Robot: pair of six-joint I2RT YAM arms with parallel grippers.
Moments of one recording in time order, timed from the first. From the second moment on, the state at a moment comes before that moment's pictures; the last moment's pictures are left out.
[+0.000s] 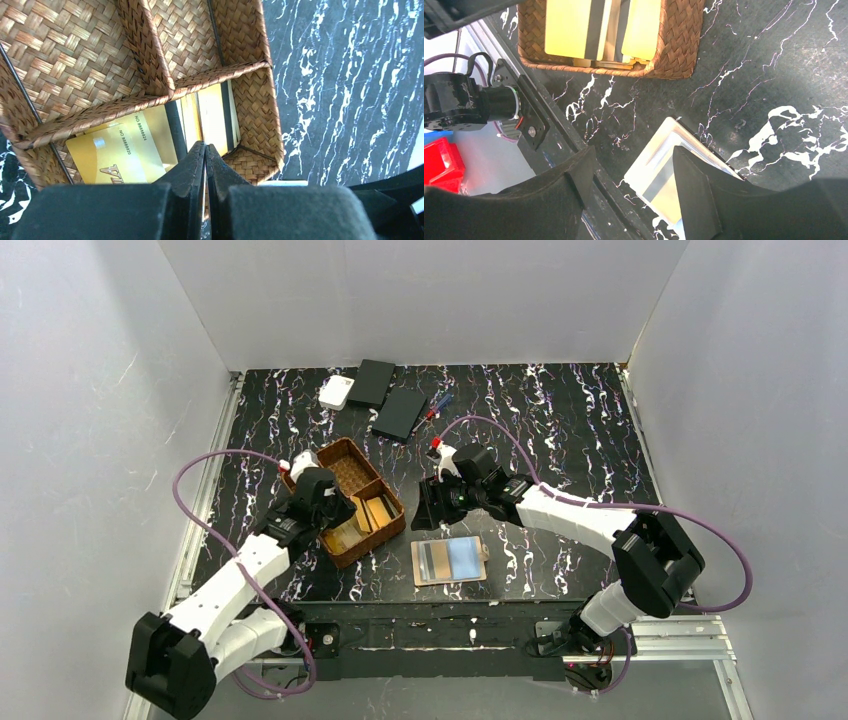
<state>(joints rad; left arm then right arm) -0.46 1.00 0.62 -0.37 -0.21 -0.88 0.82 1.51 0.95 -0.14 -0.41 0.47</state>
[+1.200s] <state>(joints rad) 0.03 0.87 0.69 -0.34 0.74 -0.73 0.85 1.83 1.01 0.72 -0.59 1.12</state>
